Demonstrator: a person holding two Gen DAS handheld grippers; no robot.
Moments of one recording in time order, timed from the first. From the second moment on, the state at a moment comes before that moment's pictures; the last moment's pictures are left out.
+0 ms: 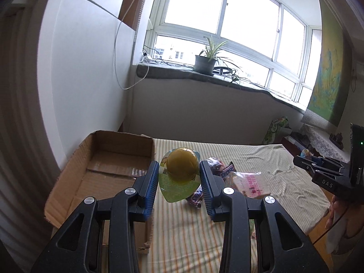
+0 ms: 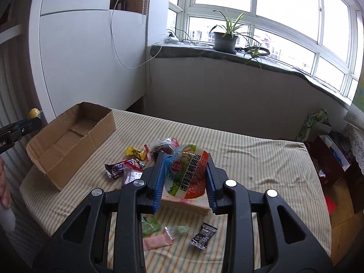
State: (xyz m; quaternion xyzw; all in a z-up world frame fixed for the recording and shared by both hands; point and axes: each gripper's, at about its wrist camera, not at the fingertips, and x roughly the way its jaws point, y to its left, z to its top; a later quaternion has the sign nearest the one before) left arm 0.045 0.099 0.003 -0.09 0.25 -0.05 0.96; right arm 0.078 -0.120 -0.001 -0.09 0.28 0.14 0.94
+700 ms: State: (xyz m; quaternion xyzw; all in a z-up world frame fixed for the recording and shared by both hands) left arm 0.028 0.216 -0.023 -0.13 0.26 0.04 0.96; right arm 0.090 0.102 -0.025 -0.14 0.29 0.34 0.89
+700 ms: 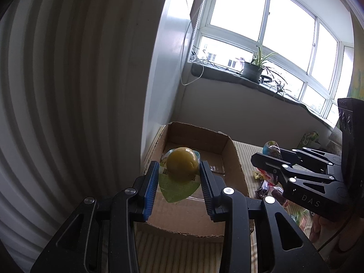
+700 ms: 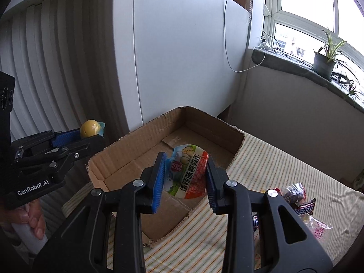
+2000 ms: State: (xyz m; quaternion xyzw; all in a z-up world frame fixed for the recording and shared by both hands) left arm 0.018 0.206 -0.026 -0.13 0.28 0.10 0.95; right arm 0.086 0.069 -0.033 -0.10 0.29 0.35 0.89
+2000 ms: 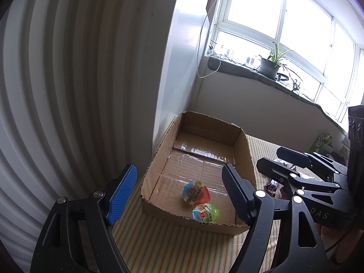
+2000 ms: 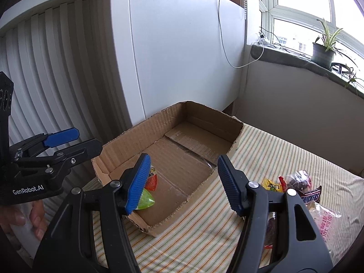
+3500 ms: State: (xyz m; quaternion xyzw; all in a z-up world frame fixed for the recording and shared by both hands) left arm 0.026 -0.018 -0.115 -0.03 0.41 -0.08 0.91; right arm 0.032 -0.227 -0.127 -0.04 0.38 0.14 0.91
